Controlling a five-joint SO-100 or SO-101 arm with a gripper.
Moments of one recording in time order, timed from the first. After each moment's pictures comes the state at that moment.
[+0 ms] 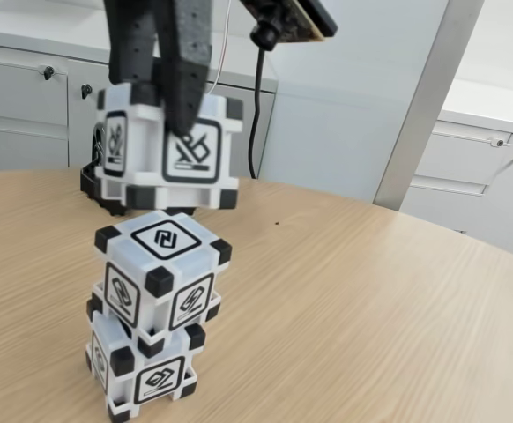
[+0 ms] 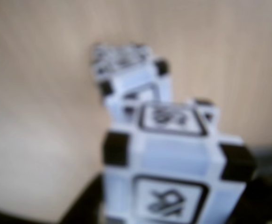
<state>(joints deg) 25.9 112.6 85.2 95.2 -26.1</state>
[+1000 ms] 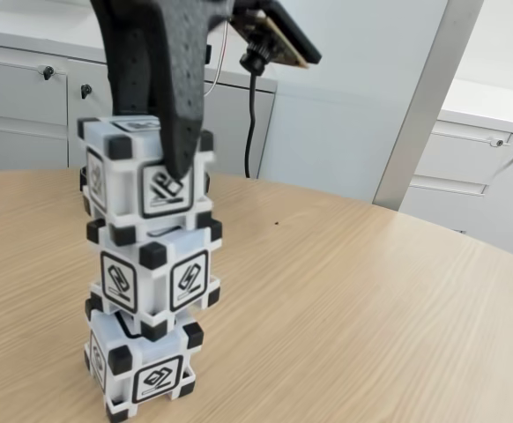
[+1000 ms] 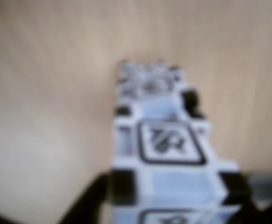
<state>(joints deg) 25.9 113.1 92.5 95.1 -27.9</state>
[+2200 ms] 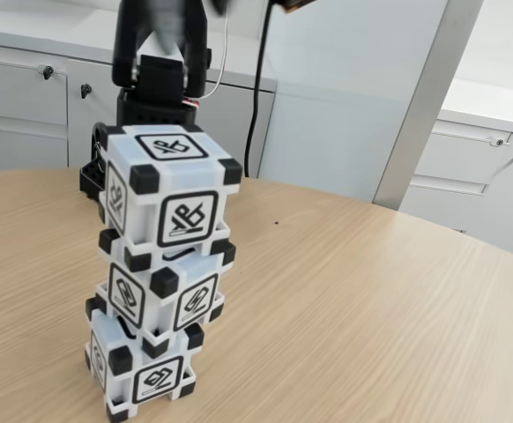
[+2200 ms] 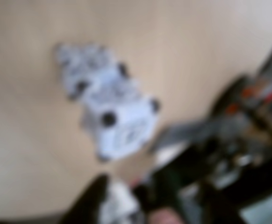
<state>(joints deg) 16.5 135.4 90.4 95.3 -22.4</state>
